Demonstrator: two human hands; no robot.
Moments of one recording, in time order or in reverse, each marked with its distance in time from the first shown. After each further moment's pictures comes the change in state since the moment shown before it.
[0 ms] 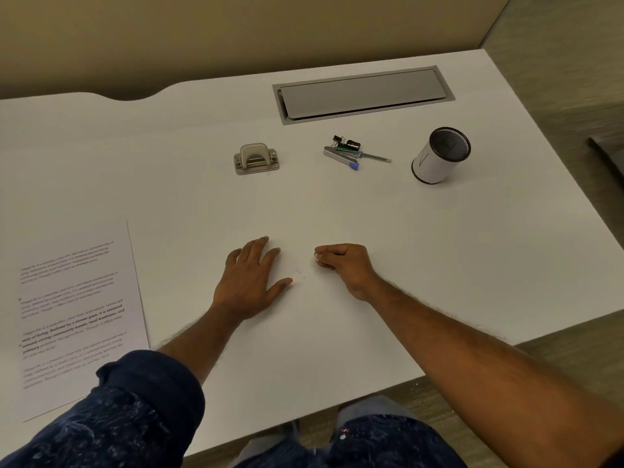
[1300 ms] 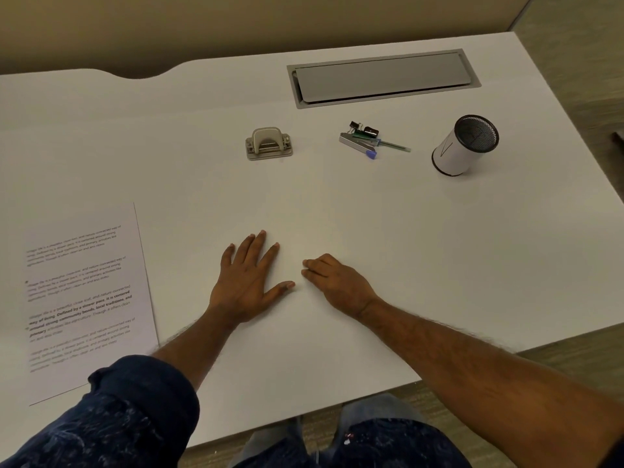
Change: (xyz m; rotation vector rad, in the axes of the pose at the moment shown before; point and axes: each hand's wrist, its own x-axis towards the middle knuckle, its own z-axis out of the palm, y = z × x) left_hand -0.020 -0.021 0.023 -0.015 -0.016 -0.044; right_hand 0.008 0.064 0.010 -1.396 -0.206 -1.204
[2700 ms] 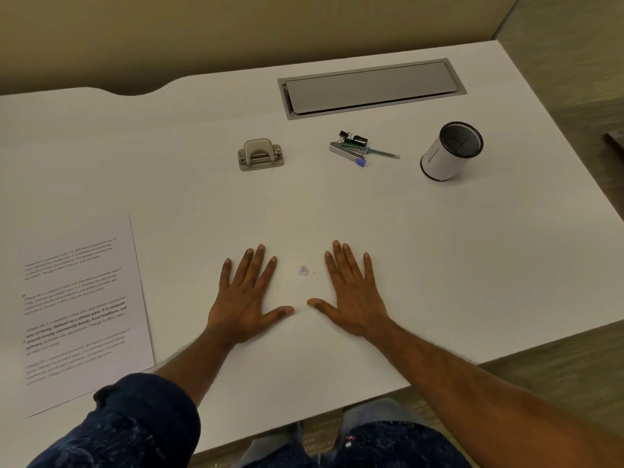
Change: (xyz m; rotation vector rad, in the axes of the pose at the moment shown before) left_hand -0.014 0.011 0.008 0.047 -0.075 0.027; right_hand -0.034 -0.006 -0.026 -0.068 -0.361 0.522
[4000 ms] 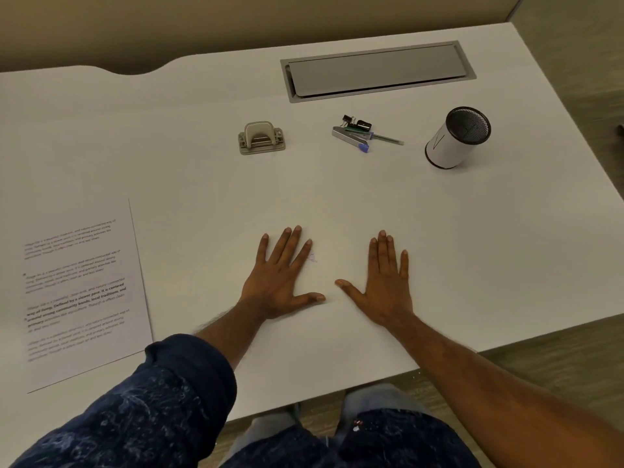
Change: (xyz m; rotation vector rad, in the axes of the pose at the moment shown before) left_hand 0.032 0.048 -0.002 0.041 -0.004 0.155; right_hand -0.024 0.039 0.004 0.019 0.023 0.293
